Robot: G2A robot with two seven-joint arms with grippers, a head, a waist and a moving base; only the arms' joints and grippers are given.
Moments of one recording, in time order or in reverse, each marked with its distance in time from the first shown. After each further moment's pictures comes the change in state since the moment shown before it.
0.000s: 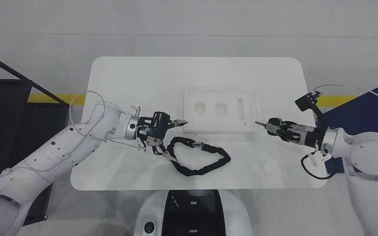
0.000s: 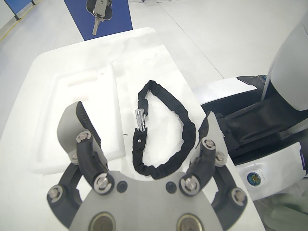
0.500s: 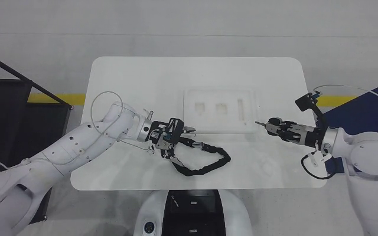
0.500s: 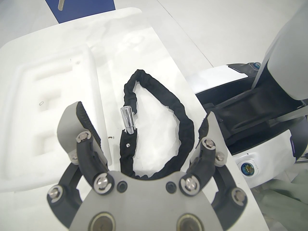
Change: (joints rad) left arm -0.084 -0.076 0.140 0.070 -0.016 0.000 -0.061; right arm 0.000 0.000 0.000 0.000 0.000 0.000 0.000
